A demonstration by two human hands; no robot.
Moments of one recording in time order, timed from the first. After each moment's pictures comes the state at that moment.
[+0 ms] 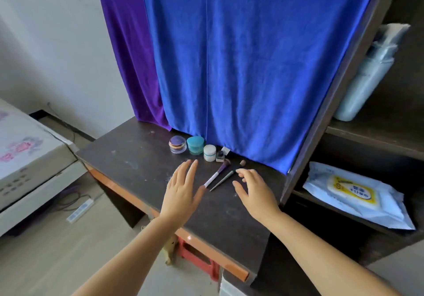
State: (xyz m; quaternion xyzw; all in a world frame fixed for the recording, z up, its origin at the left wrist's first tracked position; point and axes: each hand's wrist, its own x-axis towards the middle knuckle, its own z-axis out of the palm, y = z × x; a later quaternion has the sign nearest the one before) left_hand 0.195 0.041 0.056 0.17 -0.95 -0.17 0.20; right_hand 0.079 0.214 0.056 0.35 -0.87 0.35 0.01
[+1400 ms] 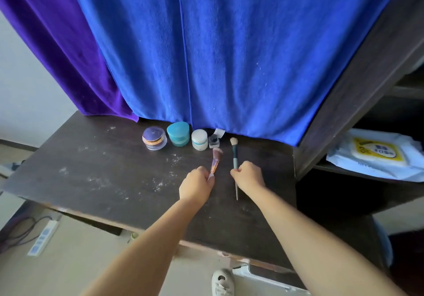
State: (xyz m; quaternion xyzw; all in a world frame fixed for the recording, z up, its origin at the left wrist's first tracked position) left_hand 0.088 -0.013 -0.010 0.23 -0.92 -0.31 -0.07; right_hand 0.030 0.113 -0.008 -0.06 -0.93 0.33 -0.16
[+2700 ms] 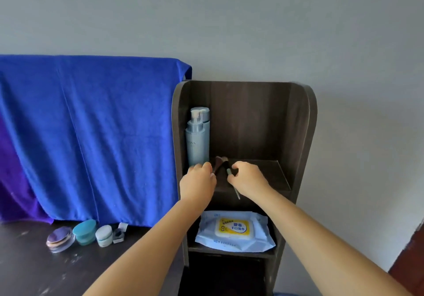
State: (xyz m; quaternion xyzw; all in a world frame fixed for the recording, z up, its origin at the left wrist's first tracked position) left_hand 0.002 0.295 0.232 0.04 -0.96 -0.18 0.22; right_hand -0.019 0.424 0.251 0.09 -0.95 0.30 0.06
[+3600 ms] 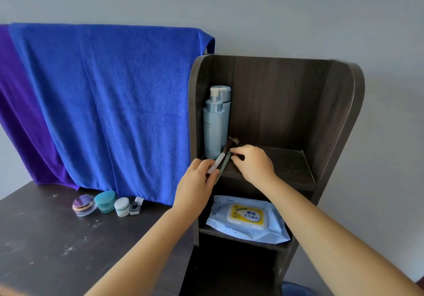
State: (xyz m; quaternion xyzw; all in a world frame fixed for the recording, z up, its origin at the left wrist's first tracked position) left_hand 0.033 0.268 0.197 0.02 -0.90 -0.33 0.28; right_hand -0.052 0.403 0.228 0.21 -0.93 0.28 0.14
